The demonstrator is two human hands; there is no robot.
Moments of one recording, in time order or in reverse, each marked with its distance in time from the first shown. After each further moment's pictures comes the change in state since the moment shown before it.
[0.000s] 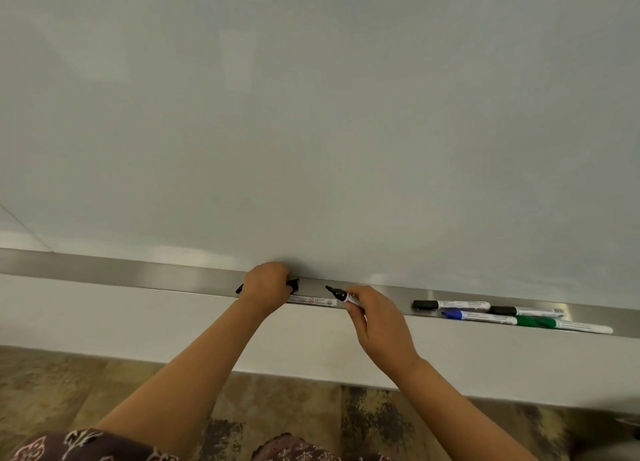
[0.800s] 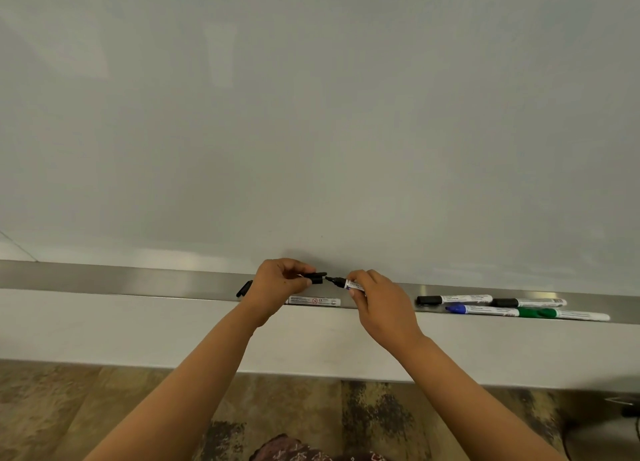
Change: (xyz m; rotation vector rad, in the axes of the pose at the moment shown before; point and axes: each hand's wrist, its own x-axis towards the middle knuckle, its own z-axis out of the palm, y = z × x) left_hand -0.025 0.006 -0.022 -1.125 -0.073 0.020; right_hand 0.028 0.003 0.005 -0.224 -0.080 0.093
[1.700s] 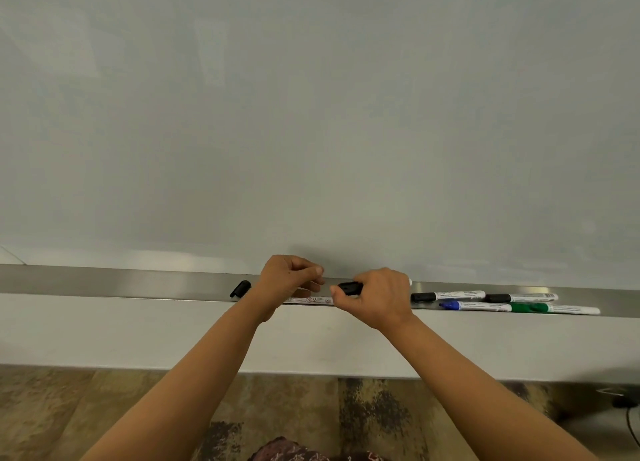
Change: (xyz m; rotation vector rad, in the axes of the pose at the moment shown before) left_hand -0.001 0.018 0.014 -0.028 -0.111 -0.071; right_hand 0.017 -0.009 -0.014 -0.131 0.051 0.102
